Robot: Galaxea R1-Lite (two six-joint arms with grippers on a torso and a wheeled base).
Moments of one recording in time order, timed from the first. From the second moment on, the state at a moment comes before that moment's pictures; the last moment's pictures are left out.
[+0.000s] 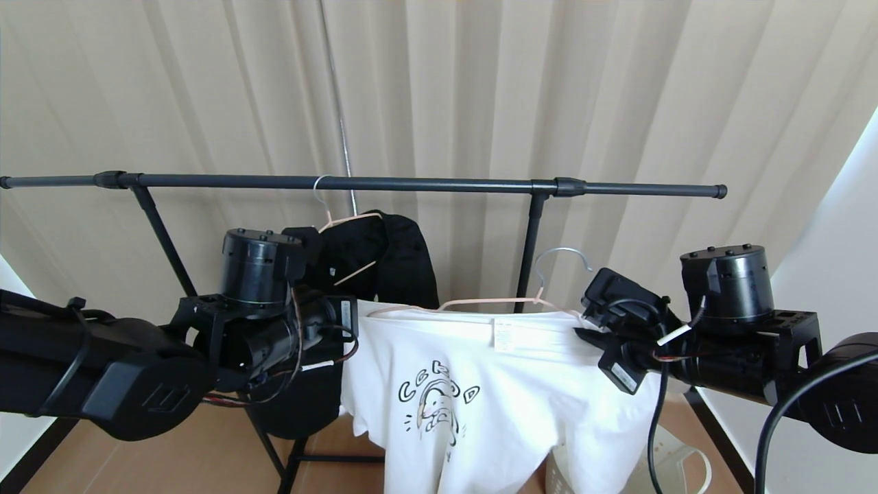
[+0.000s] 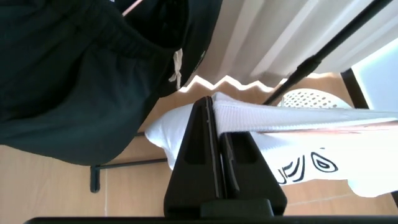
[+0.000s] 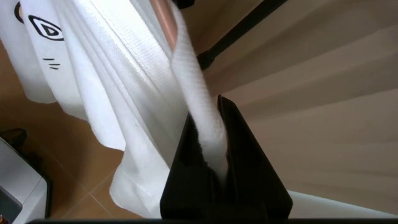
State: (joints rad) left arm -0.46 1.79 -0.81 -0.49 0.23 -0.21; right arm 0.40 1.73 -0.70 -0.44 -0.02 -0.54
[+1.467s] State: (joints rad) left arm -0.63 1.76 -1.03 -0.19 0.32 -0.19; right arm 0.42 1.74 -0.70 -0.54 -0.05 -0.53
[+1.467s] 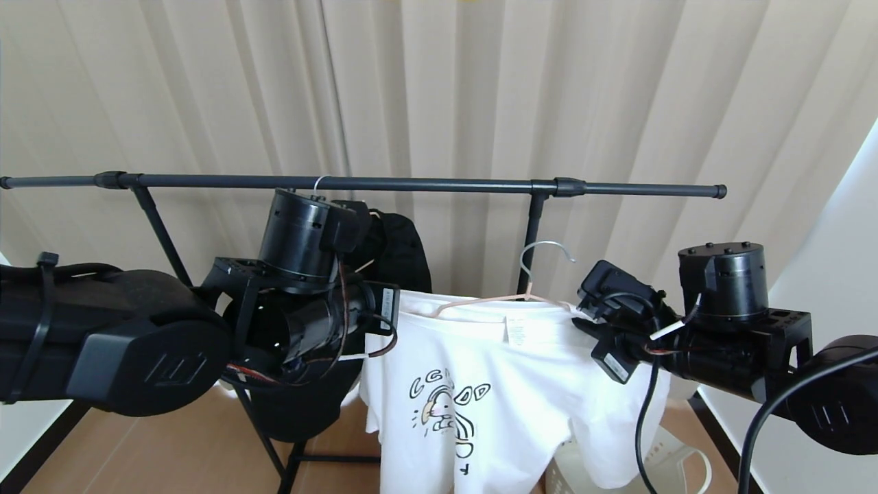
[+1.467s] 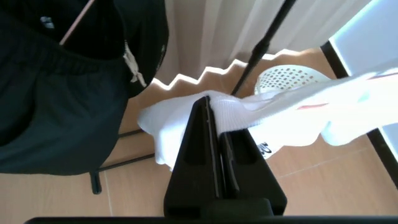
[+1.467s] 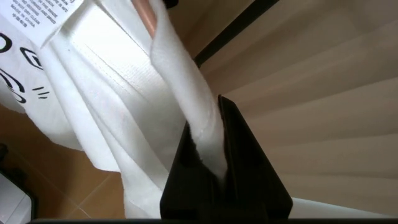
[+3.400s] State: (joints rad) left arm -0.76 1.80 -1.15 -0.19 0.45 -0.15; right arm 0.56 1.88 -0.71 -0.77 -0.18 -0.34
